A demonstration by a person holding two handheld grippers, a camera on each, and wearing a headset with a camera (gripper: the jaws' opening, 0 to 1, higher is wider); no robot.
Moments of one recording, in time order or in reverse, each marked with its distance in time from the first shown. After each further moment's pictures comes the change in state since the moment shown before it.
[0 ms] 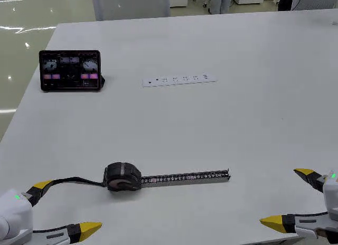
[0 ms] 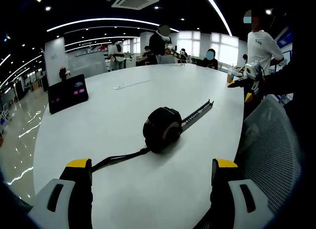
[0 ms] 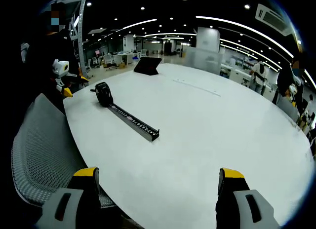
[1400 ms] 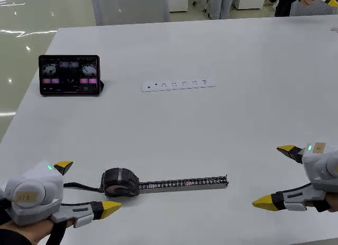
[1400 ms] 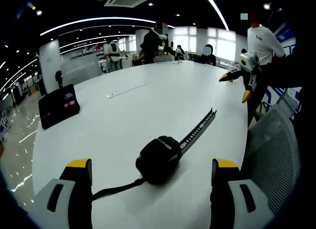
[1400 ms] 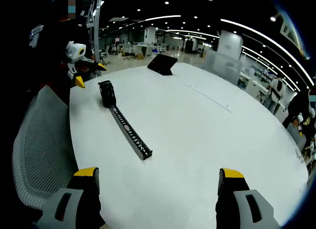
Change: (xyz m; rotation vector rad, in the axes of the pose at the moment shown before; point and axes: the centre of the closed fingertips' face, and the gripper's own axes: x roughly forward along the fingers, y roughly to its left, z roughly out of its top) left arm 0.046 -0.012 0.054 0.037 0.029 -0.012; right arm 0.025 -0.019 0.054 -0.177 0.063 0.102
